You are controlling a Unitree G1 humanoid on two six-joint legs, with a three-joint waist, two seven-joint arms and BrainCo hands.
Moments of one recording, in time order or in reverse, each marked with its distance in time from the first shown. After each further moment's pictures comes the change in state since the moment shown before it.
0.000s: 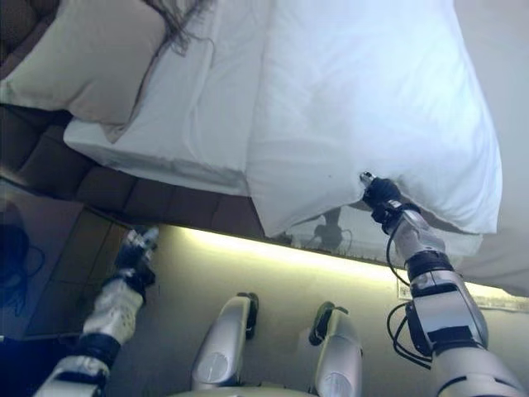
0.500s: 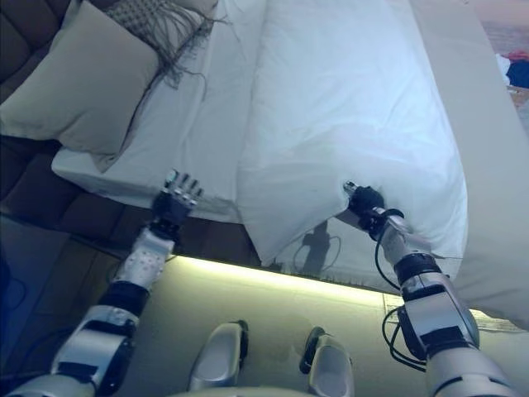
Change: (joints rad) left arm -0.209 -0.218 -0.136 0.081 -0.654 0.286 -0.200; right arm -0.035 0.047 0.074 0.000 0.002 0.022 -0.013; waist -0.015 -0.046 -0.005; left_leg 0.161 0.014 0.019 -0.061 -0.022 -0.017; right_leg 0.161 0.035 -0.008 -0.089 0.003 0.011
